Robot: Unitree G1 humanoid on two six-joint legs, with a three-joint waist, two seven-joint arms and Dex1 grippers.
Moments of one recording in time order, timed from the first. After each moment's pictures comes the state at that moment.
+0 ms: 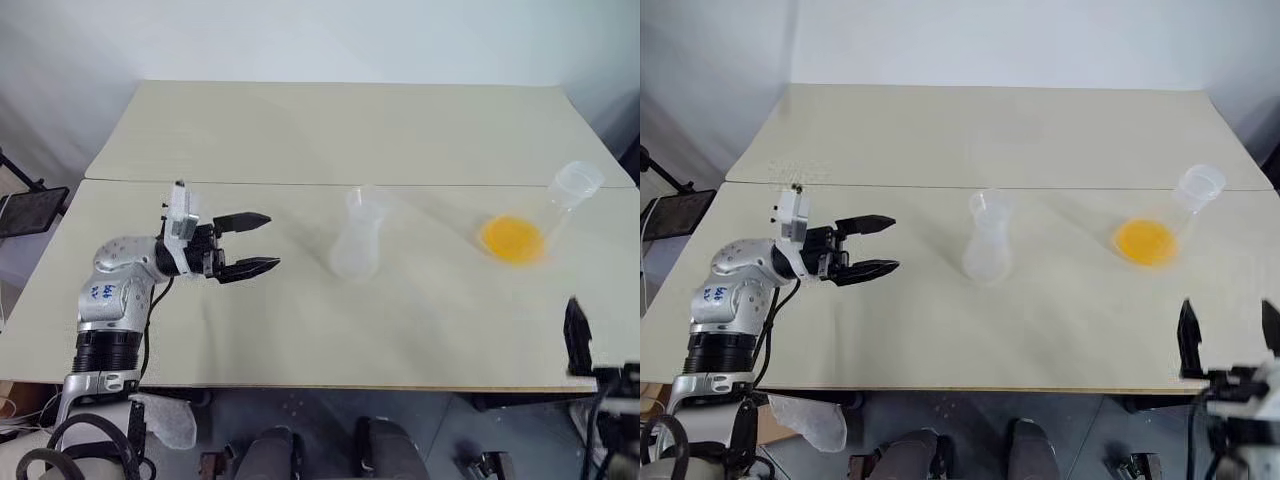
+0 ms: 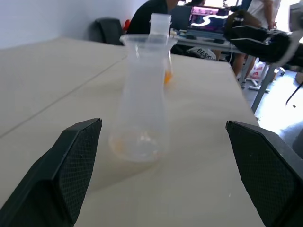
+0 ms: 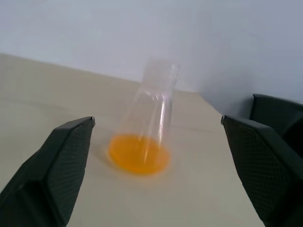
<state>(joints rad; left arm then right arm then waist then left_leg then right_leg) -0.59 0.56 0.15 0.18 -0.52 0.31 -1.28 0.34 -0.25 -0.59 -0.44 0.40 -0.19 0.33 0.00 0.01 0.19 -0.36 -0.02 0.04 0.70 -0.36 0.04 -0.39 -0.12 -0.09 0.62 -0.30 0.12</state>
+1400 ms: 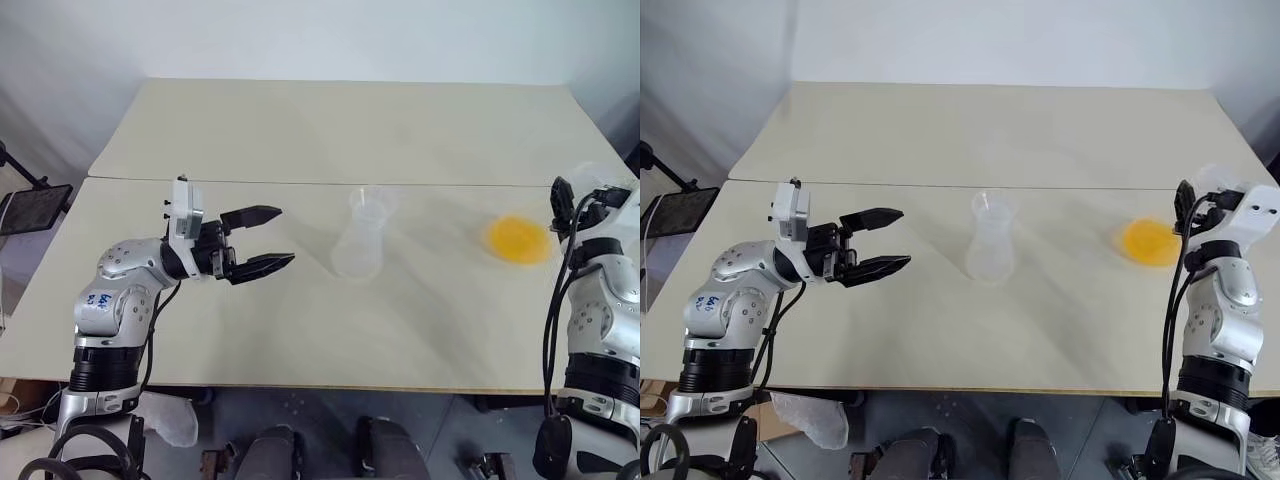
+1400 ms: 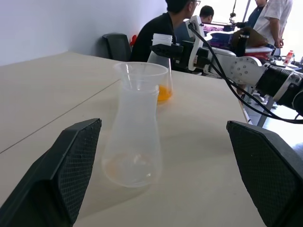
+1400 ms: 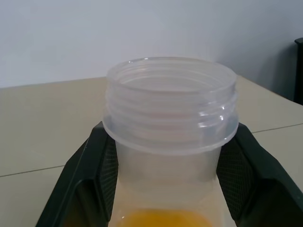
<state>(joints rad) -0.50 0.55 0.15 -0.03 -0.61 0.41 -1.12 -0.49 -0.49 -0.50 0.25 0.41 0.14 0.22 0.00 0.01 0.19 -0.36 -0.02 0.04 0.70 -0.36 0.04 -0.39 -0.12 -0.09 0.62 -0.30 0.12</state>
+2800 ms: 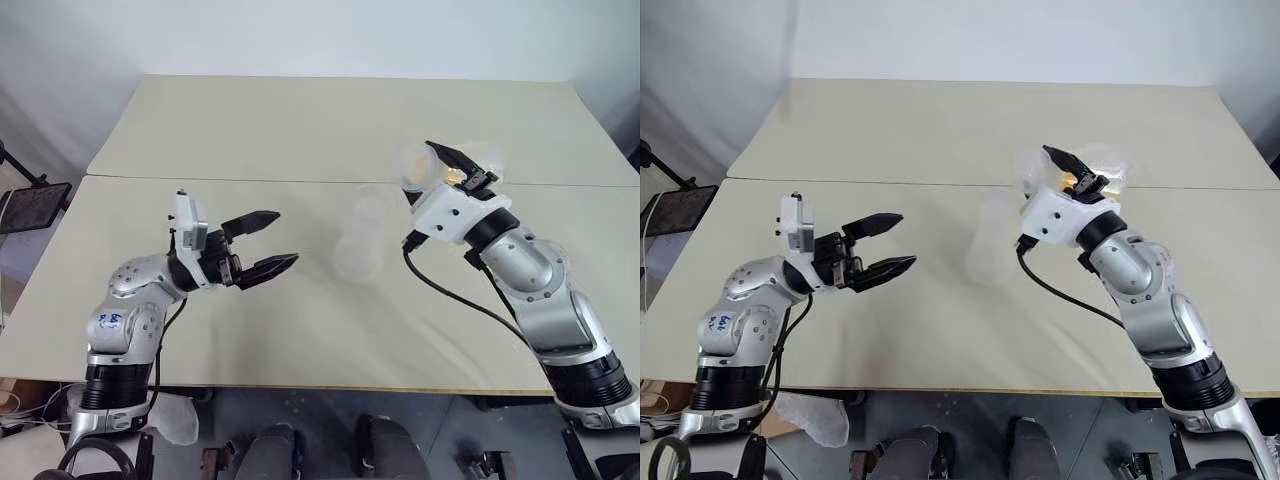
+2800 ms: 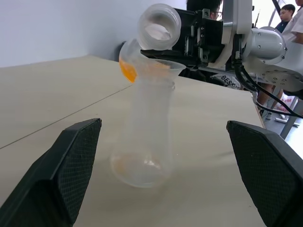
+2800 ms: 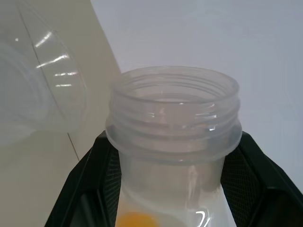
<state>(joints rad) -0.42 0.48 0.15 -0.08 -0.61 0.35 -1.02 -0.50 -0.67 0.14 -0.30 -0.36 0.06 0.32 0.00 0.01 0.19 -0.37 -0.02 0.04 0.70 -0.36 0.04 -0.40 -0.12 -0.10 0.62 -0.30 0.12</state>
